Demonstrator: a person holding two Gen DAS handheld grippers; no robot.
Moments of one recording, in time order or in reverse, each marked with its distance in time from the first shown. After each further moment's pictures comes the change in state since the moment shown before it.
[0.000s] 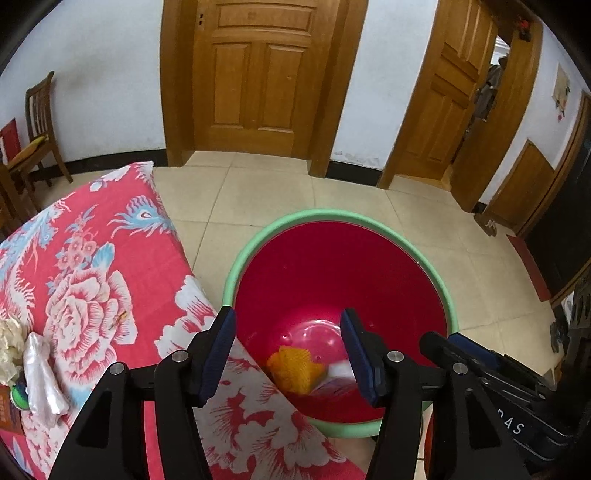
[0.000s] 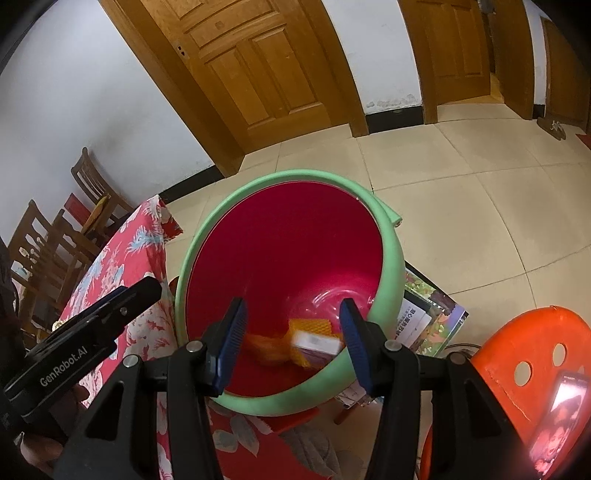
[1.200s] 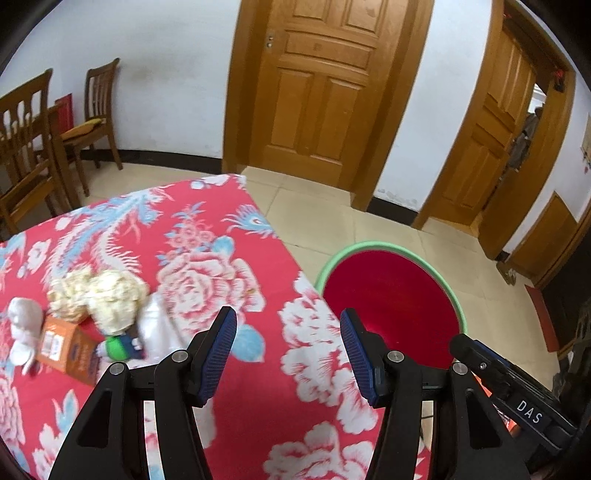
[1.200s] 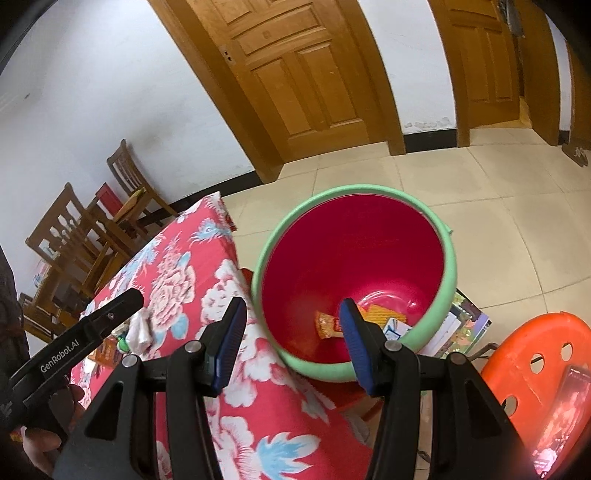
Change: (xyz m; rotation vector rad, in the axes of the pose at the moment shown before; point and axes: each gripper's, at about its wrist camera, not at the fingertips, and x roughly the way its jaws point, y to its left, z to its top) left arm -0.096 0.073 -0.028 -0.162 -0.108 0.107; right arm -0.046 0.066 -0.021 -0.098 -0.048 0.107
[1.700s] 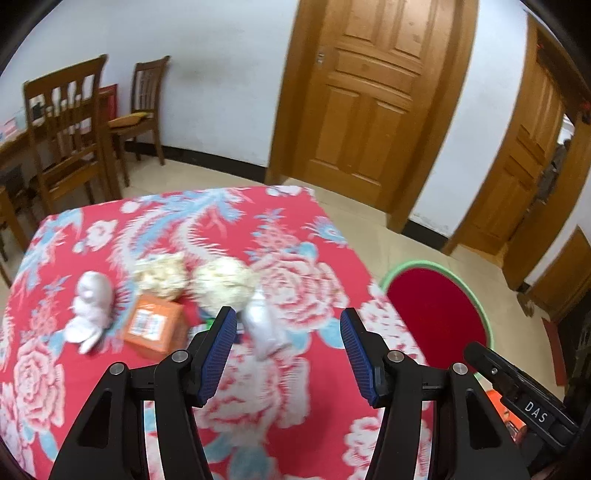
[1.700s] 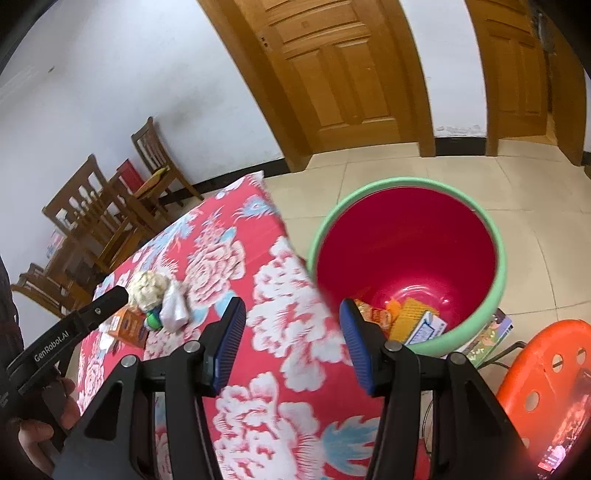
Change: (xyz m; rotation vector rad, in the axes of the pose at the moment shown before) left arm -0.043 0.074 -0.013 -0.113 -0.057 0.108; right arm 0.007 0.059 -0.019 -0.099 0.040 0.064
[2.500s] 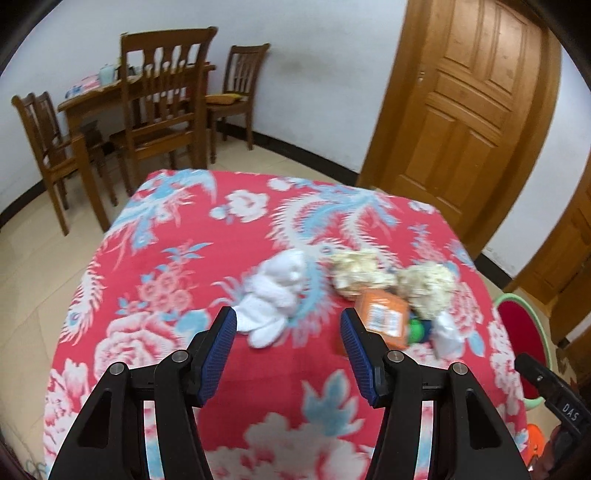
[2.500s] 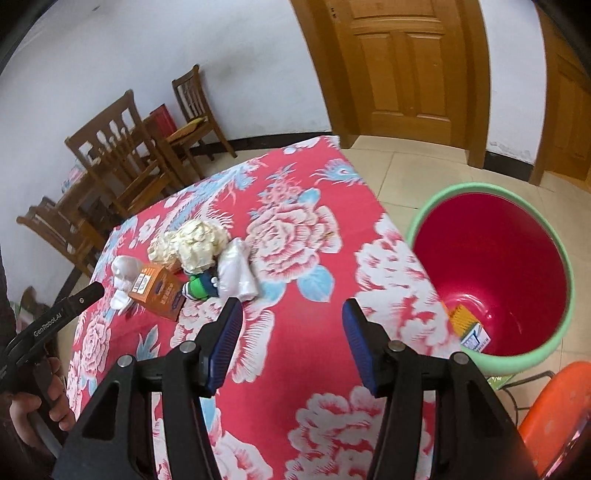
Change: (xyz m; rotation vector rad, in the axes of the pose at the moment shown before) left arm -0.015 0.151 -0.015 -0.197 -0.003 0.239; right arm 0.058 0.094 -0.013 -0.211 0.116 0.056
